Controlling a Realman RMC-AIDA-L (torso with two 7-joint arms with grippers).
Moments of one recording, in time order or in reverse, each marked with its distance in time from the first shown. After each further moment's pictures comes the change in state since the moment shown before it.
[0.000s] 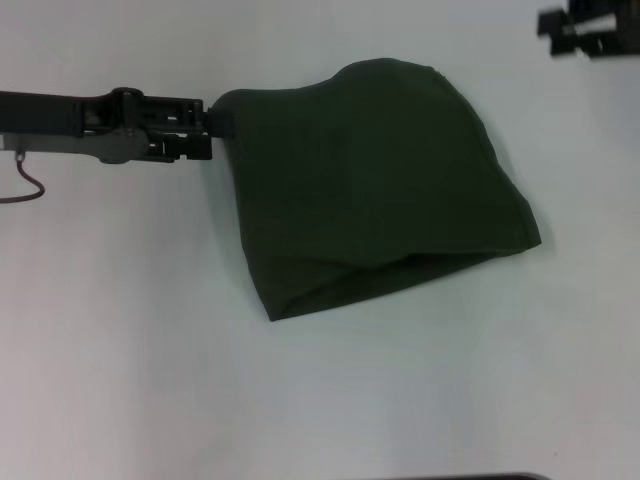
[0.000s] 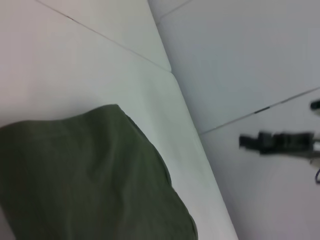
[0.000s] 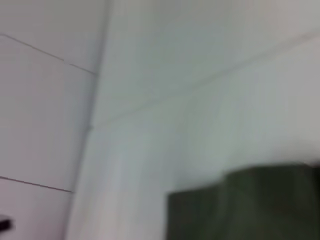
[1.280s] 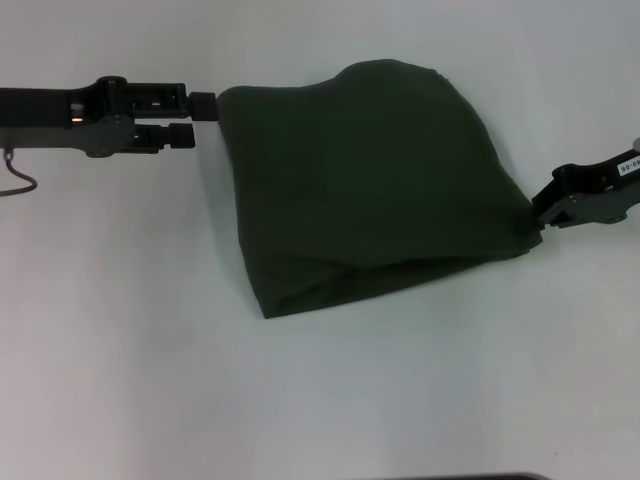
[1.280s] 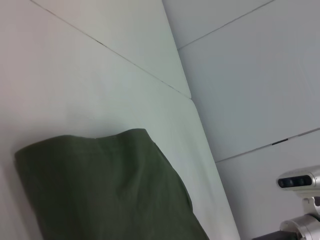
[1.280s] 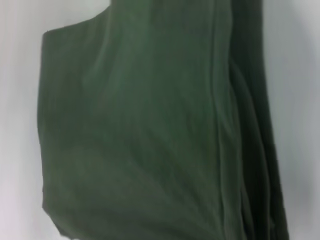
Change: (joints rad) left arm 0.021 0.002 -0.026 -0.008 -0.004 -0.064 -0.029; right arm -0.043 0.070 -0.253 0.122 -0.178 0.082 -0.028
